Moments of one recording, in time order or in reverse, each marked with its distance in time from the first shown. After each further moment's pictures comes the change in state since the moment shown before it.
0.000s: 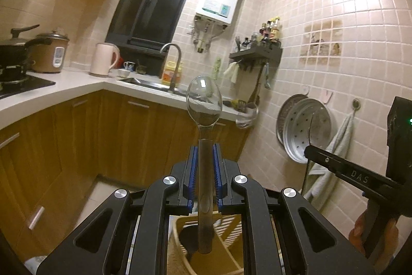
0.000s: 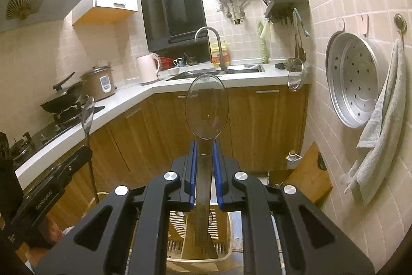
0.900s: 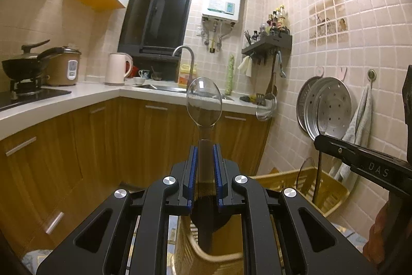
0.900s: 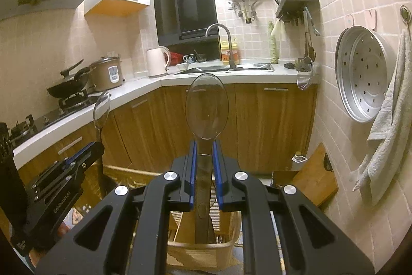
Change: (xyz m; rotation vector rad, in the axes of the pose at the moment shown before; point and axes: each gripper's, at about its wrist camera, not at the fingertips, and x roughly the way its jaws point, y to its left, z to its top) left arm 0.004 -0.006 -0.040 0.106 -0.024 0.118; right arm 0.006 0.004 -0.043 -0.067 -0.011 0.041
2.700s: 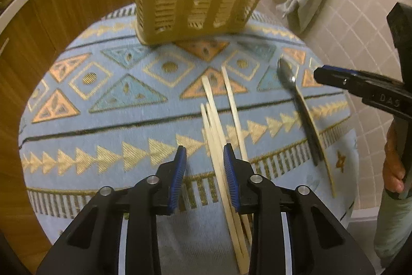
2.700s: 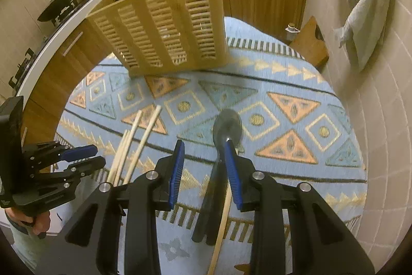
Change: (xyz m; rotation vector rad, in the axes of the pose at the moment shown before) left arm -0.095 -0.002 -0.115 0.100 0.972 -0.199; right arm -0.099 -0.001 -0.115 0.106 0.713 -0.010
